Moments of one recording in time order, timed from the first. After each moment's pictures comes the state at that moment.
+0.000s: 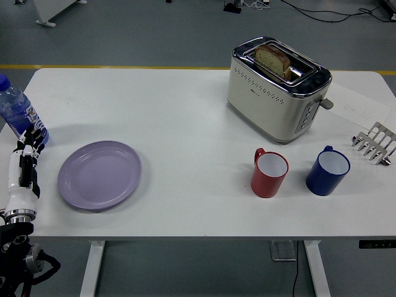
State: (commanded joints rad) left arm -0.13 0.02 -1.63 -1.01 1.23 0.15 -0.50; right arm 0.11 -0.13 0.87 0.34 0.09 -0.31 -0.20
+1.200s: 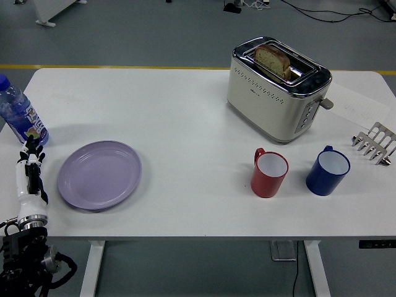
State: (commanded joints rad) left arm -0.20 0.00 -1.54 -0.80 1.08 0.23 -0.65; right arm 0.13 -0.13 0.88 0.34 0.05 -0.32 -0.22
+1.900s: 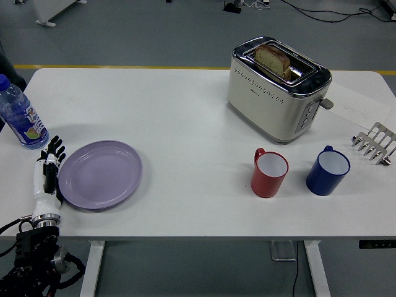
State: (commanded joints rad) left arm -0.23 0.00 -1.44 -0.76 1.05 0.22 -0.65; right arm 0.13 -0.13 0.89 0.35 0.04 -0.33 -0.23
